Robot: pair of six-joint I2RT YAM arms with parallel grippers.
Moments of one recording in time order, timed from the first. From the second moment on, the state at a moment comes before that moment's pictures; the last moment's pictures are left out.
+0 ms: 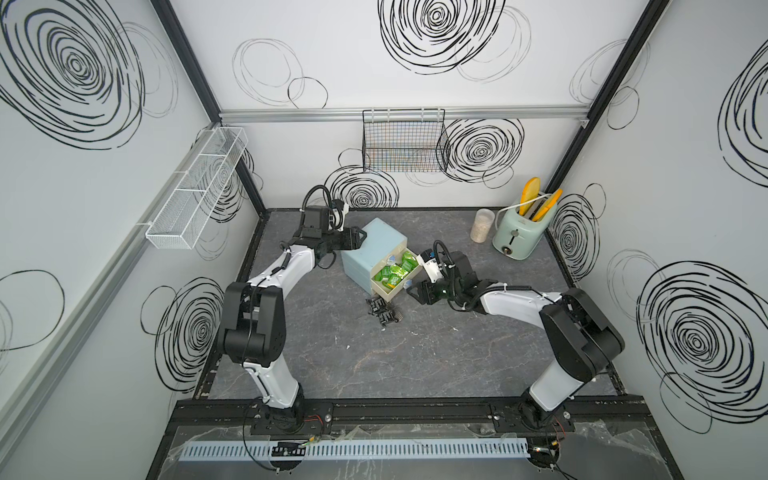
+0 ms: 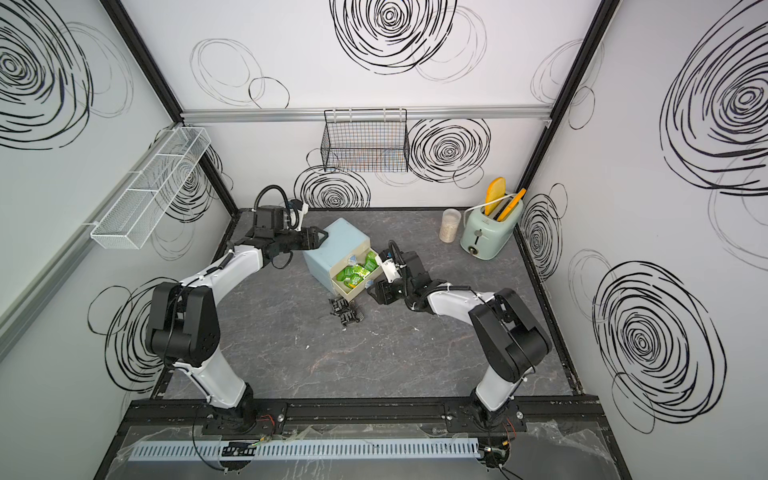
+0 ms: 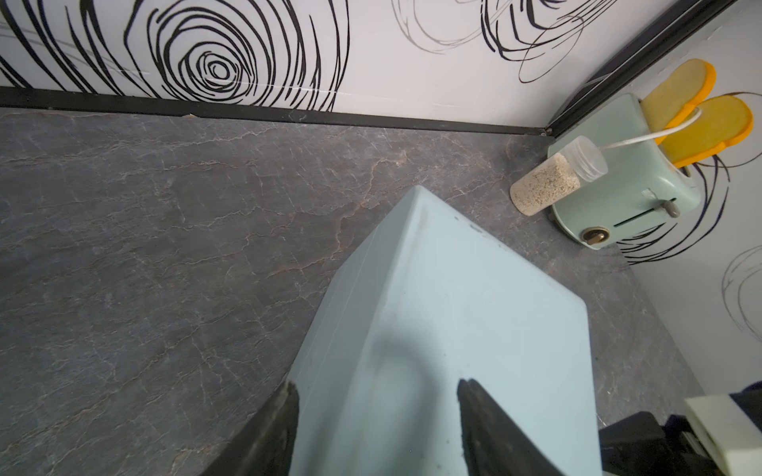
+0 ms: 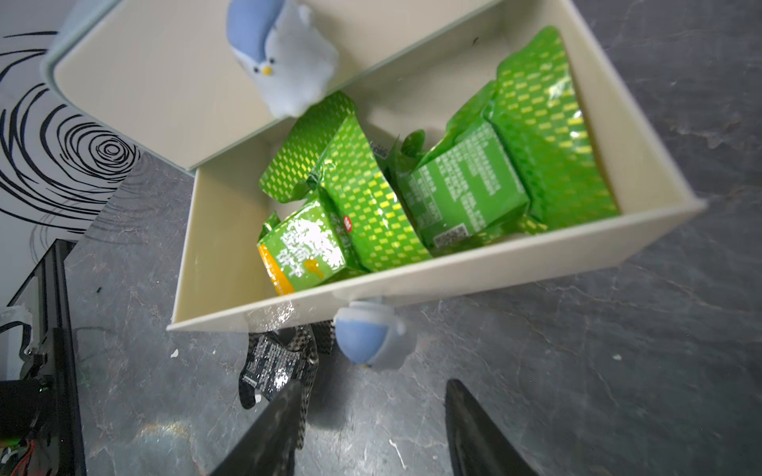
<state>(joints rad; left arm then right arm) -0.11 1.75 1.27 -0.17 0.47 -0.21 0.59 1.68 0.88 0.10 -0.40 0.24</state>
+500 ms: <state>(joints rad) -0.11 1.77 1.29 -0.18 0.47 -0.21 0.59 1.76 0.96 0.10 -0.42 0.23</state>
